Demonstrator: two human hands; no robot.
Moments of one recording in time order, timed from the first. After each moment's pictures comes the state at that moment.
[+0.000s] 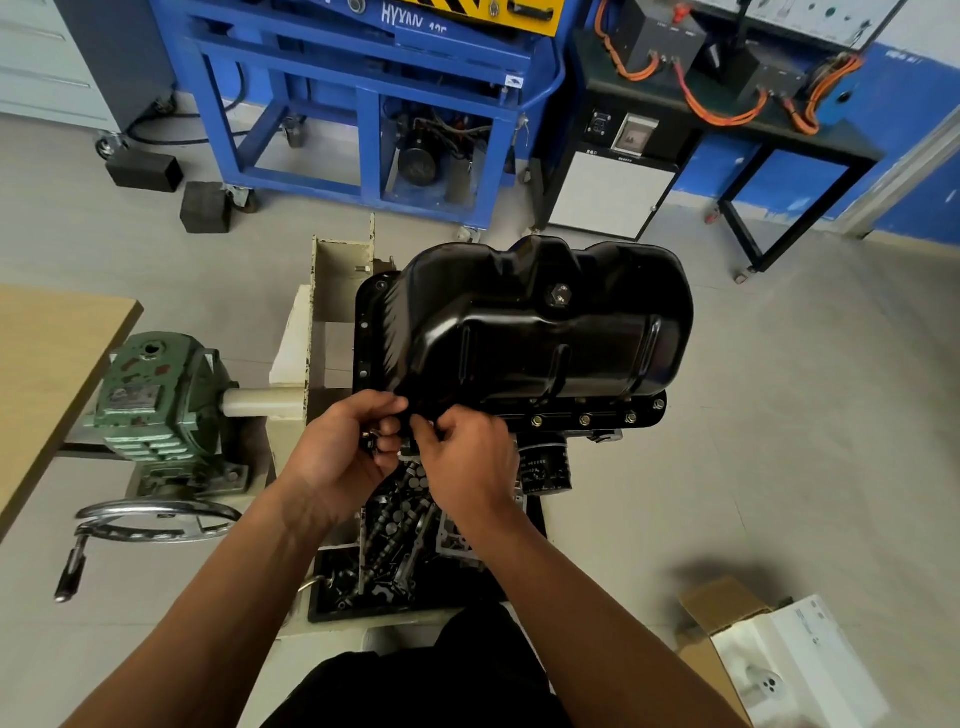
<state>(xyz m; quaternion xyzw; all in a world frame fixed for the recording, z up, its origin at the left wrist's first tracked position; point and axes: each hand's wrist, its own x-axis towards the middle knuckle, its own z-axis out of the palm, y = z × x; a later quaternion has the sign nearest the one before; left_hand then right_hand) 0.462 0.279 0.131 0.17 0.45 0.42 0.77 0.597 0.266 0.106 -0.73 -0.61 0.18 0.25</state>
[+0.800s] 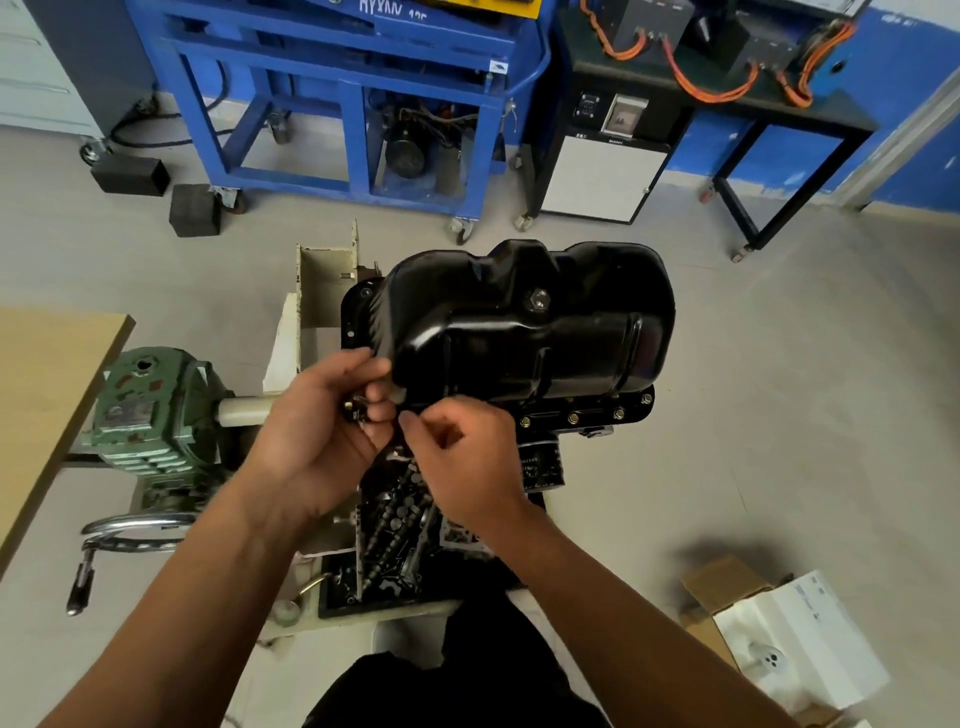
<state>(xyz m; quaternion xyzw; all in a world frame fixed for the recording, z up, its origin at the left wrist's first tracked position) 0.465 0.280 0.201 0.16 0.42 0.45 0.77 0.611 0.253 0.152 -0.58 -0.65 0.23 0.44</state>
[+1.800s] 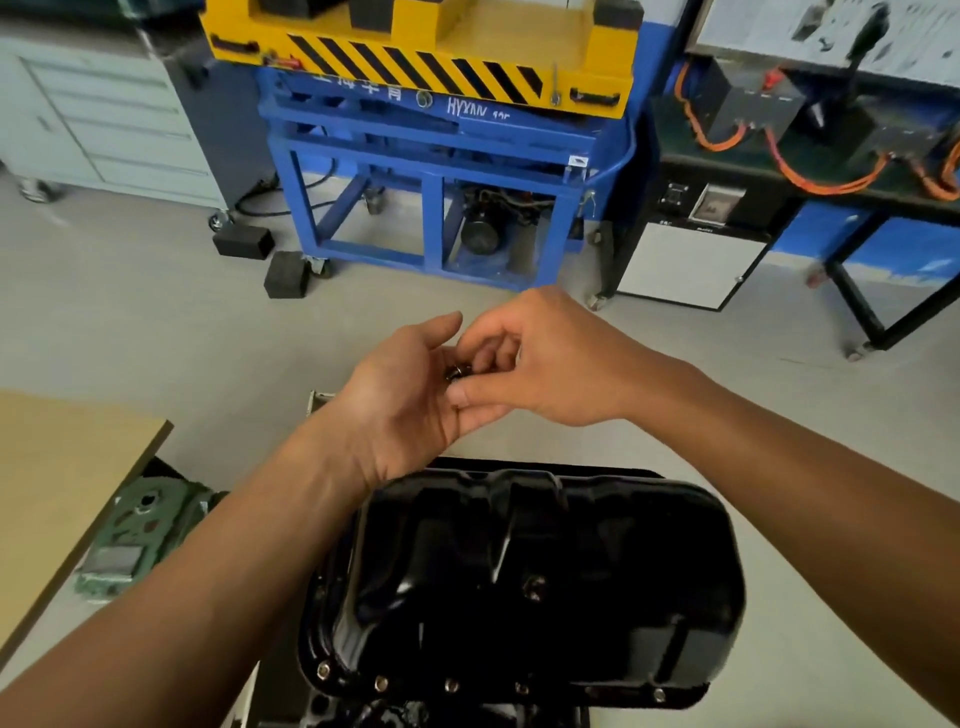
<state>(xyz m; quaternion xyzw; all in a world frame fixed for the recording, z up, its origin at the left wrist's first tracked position) 0.549 0.482 0.301 0.17 0.42 0.41 0.79 0.701 0.517 0.323 -0.38 -0.86 0.29 0.16</state>
